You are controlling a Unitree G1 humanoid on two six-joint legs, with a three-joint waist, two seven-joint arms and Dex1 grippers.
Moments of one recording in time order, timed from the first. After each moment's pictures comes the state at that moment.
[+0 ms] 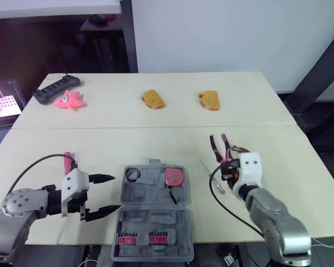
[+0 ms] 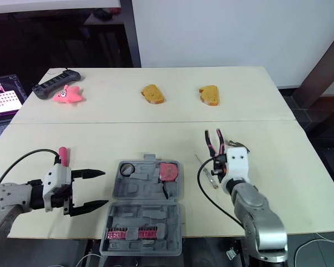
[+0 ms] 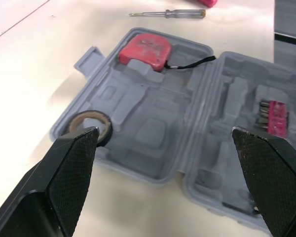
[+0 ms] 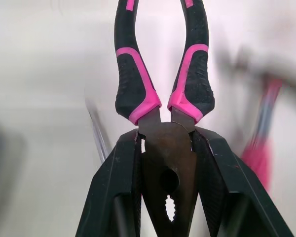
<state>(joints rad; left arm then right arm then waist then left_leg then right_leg) 0.15 0.82 0.18 -0.22 -0.44 0.12 -1.20 -0.04 -0.29 -0.14 -0.72 0.26 0.98 0.12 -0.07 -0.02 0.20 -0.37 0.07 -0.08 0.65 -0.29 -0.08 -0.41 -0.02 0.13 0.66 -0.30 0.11</state>
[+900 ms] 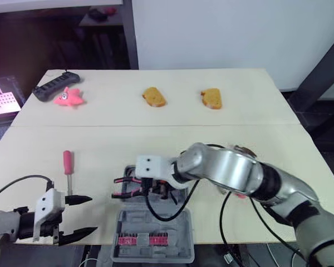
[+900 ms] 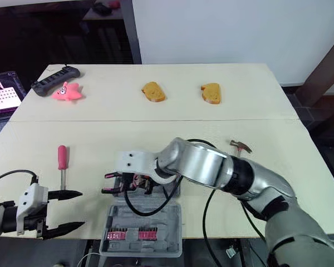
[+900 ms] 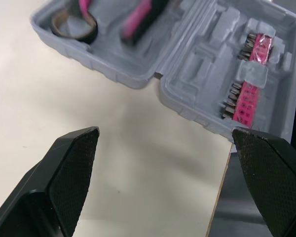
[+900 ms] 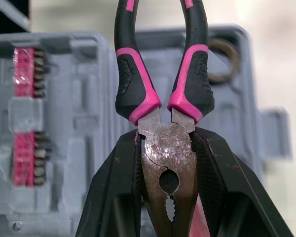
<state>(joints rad) 0.40 0.87 0.34 -0.17 -0.44 0.03 -1.30 -1.07 -0.46 0.85 -0.46 0.48 1.39 0.61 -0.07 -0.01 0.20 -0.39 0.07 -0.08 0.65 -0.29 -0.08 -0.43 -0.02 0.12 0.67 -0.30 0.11</state>
